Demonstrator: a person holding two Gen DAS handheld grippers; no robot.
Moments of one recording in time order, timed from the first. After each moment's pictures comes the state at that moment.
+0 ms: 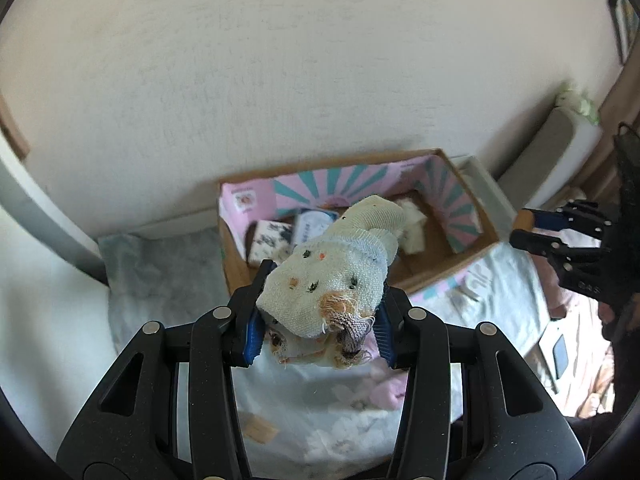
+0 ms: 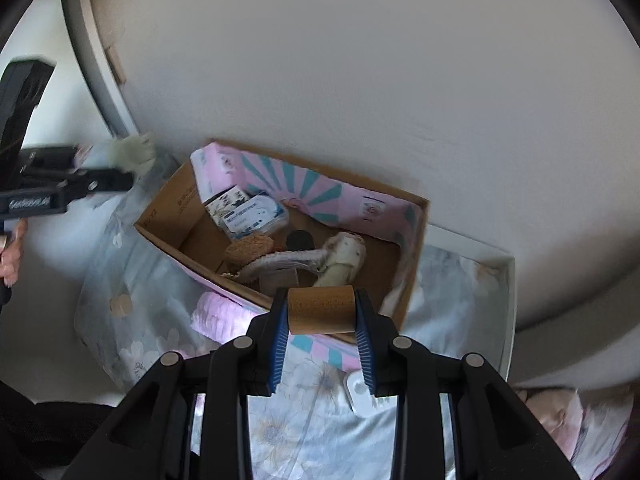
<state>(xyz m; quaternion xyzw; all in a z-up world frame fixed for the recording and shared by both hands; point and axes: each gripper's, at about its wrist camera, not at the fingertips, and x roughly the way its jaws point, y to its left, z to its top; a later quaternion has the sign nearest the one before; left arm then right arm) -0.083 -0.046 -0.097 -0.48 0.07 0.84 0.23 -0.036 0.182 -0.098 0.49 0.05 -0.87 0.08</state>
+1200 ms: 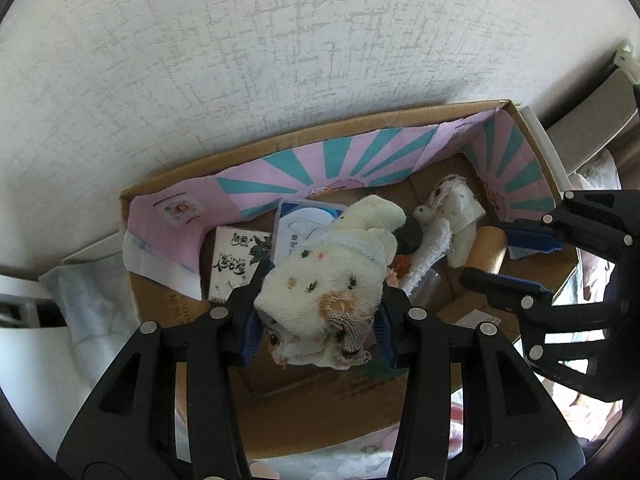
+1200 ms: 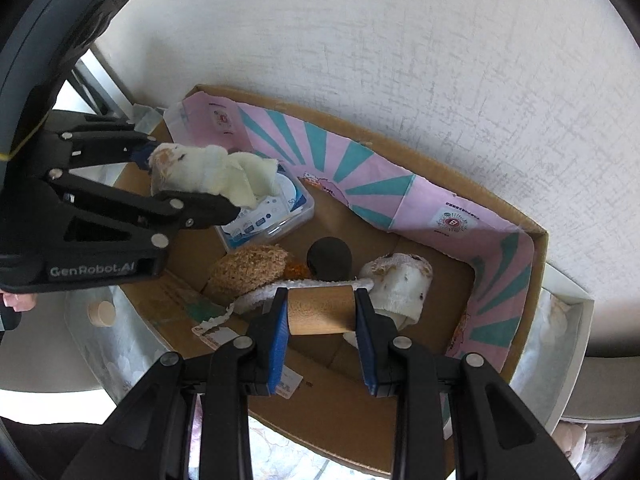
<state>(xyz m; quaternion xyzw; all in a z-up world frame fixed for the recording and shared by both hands) -0.170 0.025 -0.194 -0.59 0.13 0.76 0.23 -0.132 0.159 -0.174 0.58 0.05 -0.80 0.13</state>
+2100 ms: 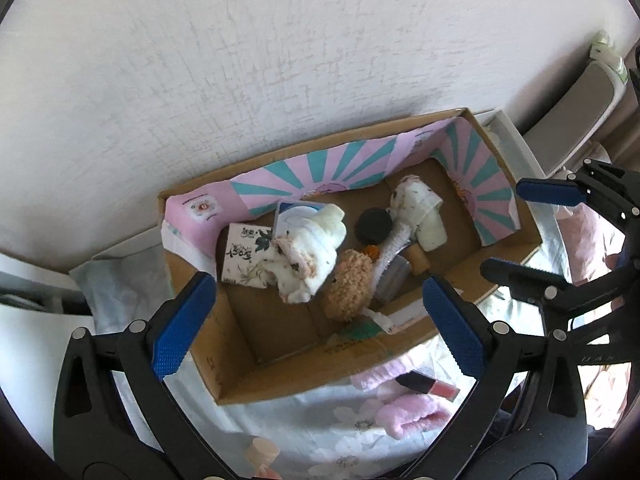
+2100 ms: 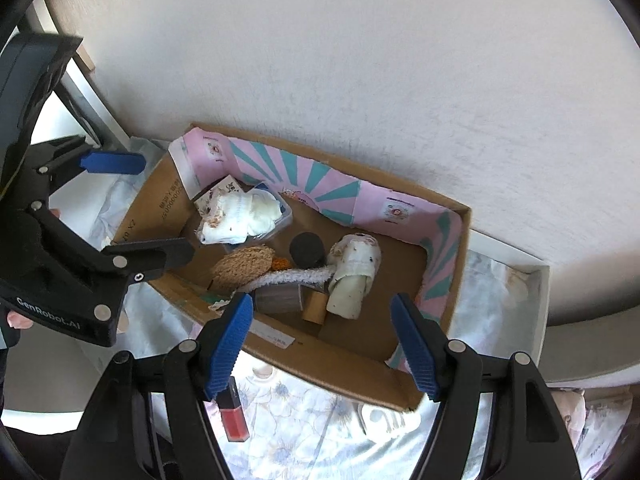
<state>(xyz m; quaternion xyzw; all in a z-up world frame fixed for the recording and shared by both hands) -0.127 0.024 -0.136 -0.55 0.14 0.79 0.23 -0.095 0.175 -0.121 0.55 0.03 -0.83 0.08</state>
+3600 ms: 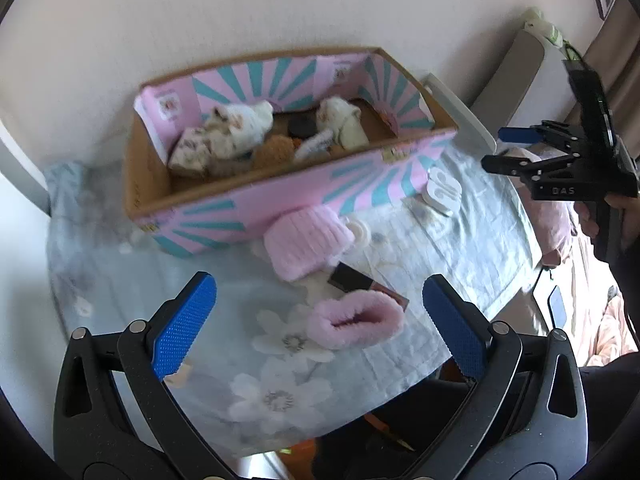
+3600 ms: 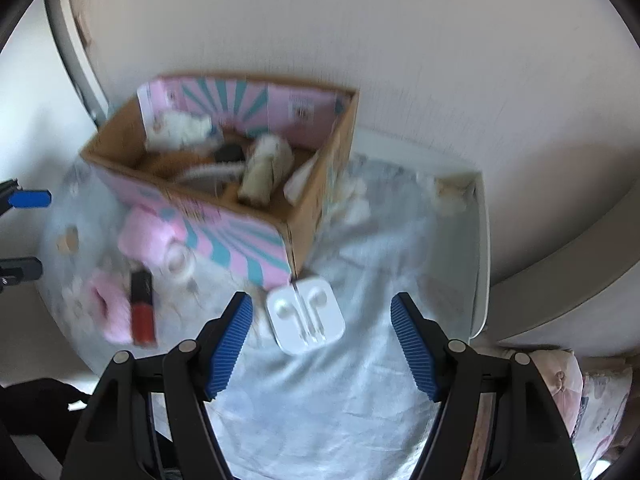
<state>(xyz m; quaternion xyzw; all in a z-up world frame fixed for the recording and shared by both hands) 0.021 -0.011 -0.163 -0.52 0.08 0.81 0.28 0.018 0.259 -0.171 0.52 0.06 -0.85 0.04</state>
